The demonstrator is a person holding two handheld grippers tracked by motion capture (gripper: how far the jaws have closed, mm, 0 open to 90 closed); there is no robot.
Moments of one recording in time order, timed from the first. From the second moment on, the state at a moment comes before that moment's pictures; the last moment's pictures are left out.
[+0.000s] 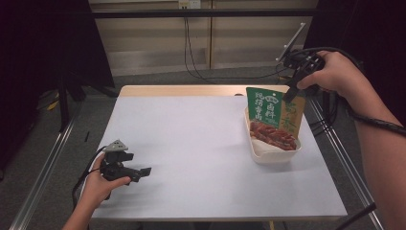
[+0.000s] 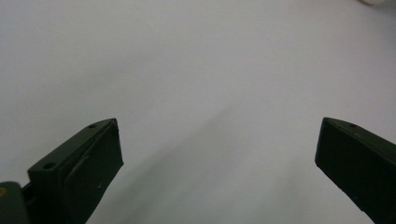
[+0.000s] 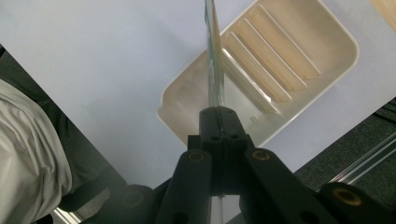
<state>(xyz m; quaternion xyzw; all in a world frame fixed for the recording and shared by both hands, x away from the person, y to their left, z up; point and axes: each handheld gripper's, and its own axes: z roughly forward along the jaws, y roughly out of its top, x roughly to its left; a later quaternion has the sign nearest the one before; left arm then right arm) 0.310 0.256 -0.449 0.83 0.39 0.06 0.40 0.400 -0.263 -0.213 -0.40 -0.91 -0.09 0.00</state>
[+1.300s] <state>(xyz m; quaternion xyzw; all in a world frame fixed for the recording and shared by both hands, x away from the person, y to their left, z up) 0.309 0.256 -0.449 0.83 0.39 0.06 0.40 0.399 -0.271 -0.230 -0.40 -0.91 -0.09 0.01</state>
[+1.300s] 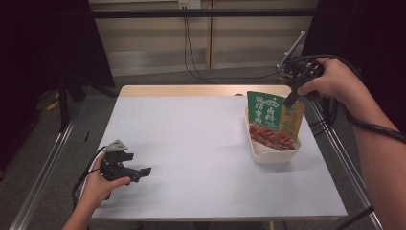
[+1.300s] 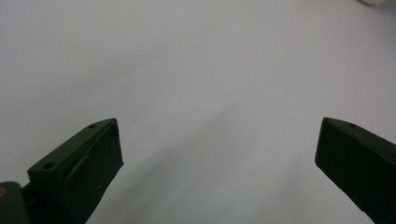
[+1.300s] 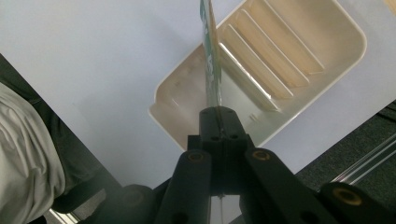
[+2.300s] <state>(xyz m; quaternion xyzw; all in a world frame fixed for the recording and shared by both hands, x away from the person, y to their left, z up) 0.310 0.257 -0.449 0.83 0.39 0.06 0.40 0.398 -0.283 -0.228 -0.41 -0.91 -0.09 -0.02</state>
